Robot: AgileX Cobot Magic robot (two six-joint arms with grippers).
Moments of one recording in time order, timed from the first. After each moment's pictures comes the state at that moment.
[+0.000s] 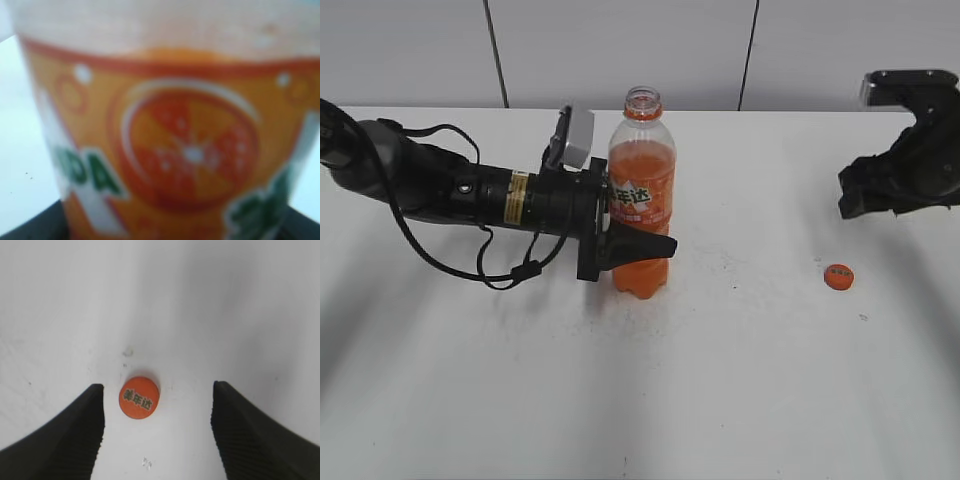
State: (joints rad) left arm -0.31 2.33 -1.33 1.47 -1.18 -0.71; right arm 0.09 1.81 -1.05 0.16 0.49 -0.24
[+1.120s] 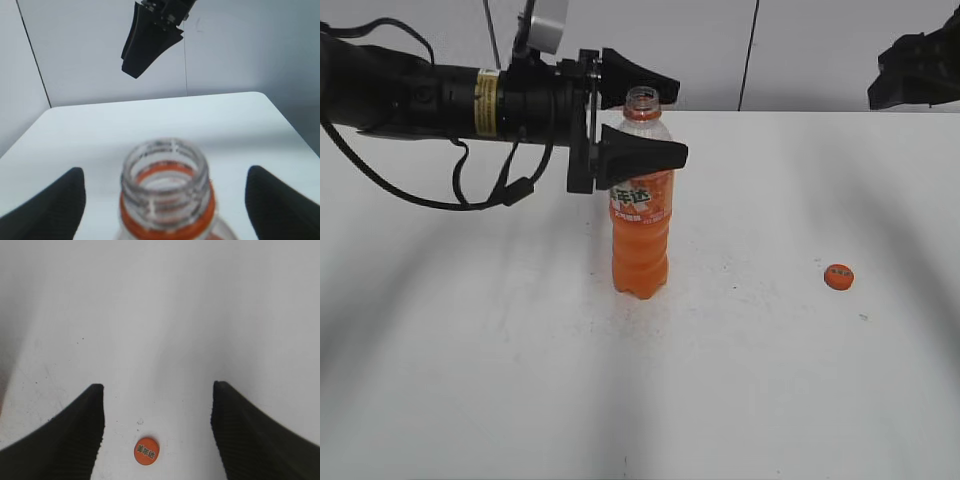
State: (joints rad) left arm -0.31 2.09 -1.33 1.45 -1.21 -0.80; right arm 0.09 1.59 -1.18 0.16 0.54 -0.24
